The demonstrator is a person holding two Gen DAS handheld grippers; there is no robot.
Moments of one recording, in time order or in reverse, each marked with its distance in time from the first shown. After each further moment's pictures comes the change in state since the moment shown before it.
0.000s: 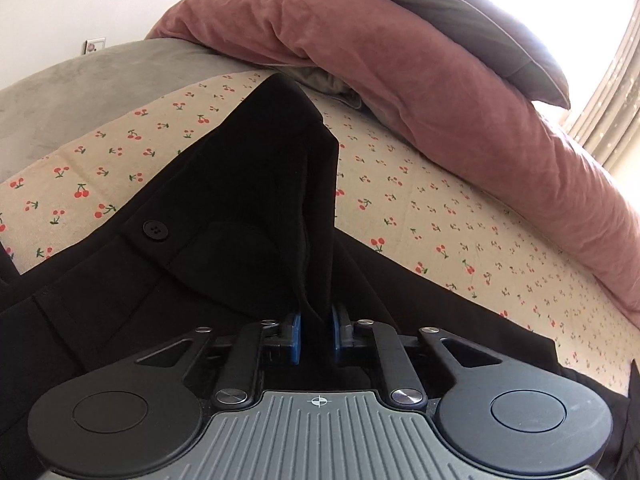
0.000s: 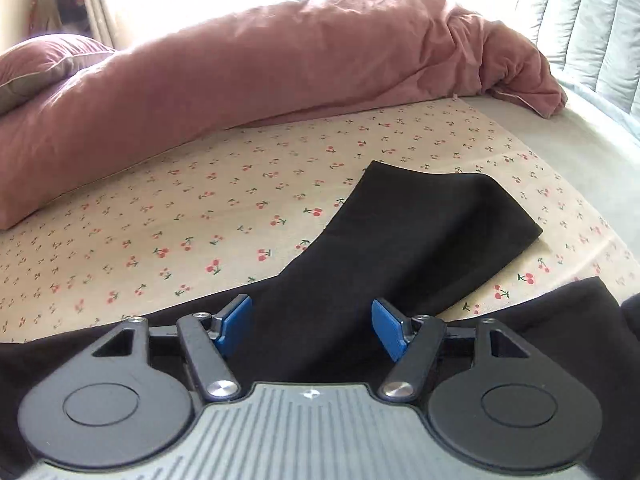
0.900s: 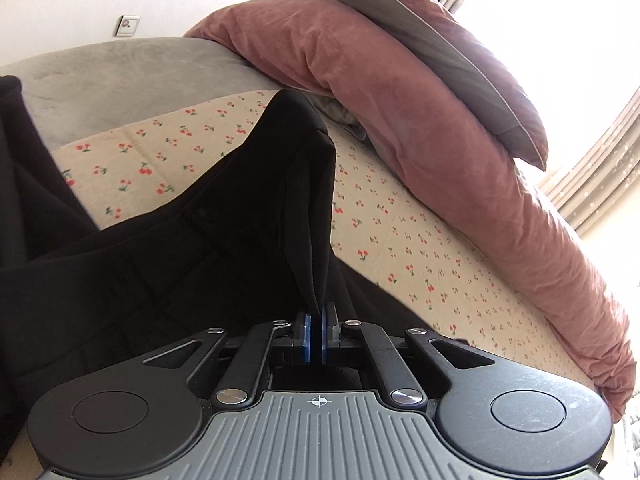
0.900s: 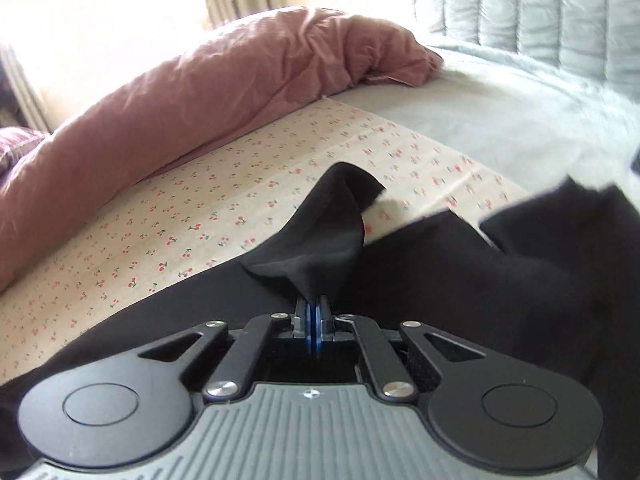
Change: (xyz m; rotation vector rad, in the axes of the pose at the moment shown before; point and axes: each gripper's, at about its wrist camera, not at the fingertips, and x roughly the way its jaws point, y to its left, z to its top) left arm -0.079 0.030 -0.018 -0.185 -0.035 -0.084; right arm -0.114 -0.111 -0.091 0.355 -0.079 -0.114
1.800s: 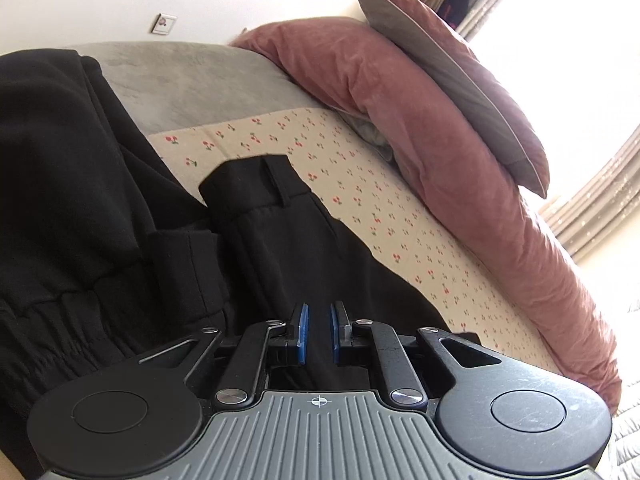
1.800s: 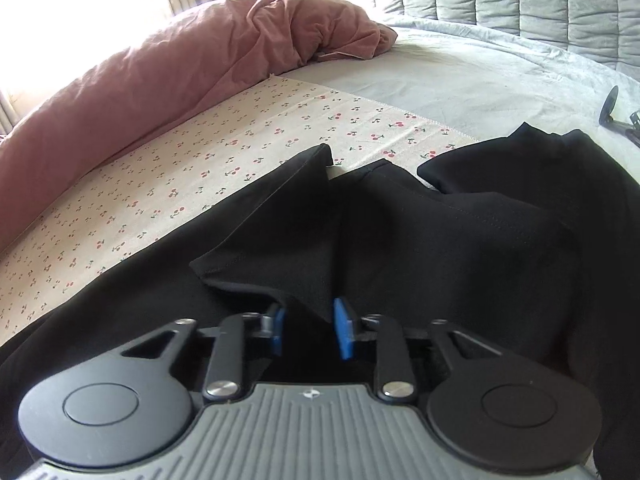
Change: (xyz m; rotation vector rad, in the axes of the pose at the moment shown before) left arm -0.050 0.061 -0.007 -0.080 -0.066 -0.014; right arm 0.029 -0.022 -0.019 -0.012 -0.007 -0.090
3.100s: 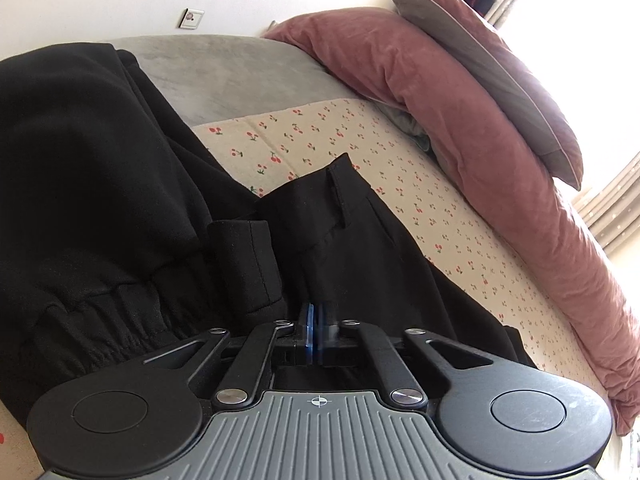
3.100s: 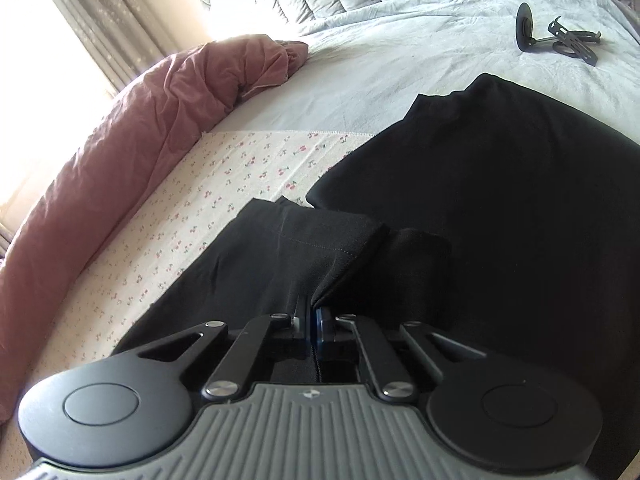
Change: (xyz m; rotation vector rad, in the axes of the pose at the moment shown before) left arm -0.005 0.013 -0.002 0.005 0.049 0.106; right arm -0.025 -0.085 0.000 0.358 -0.075 0.067
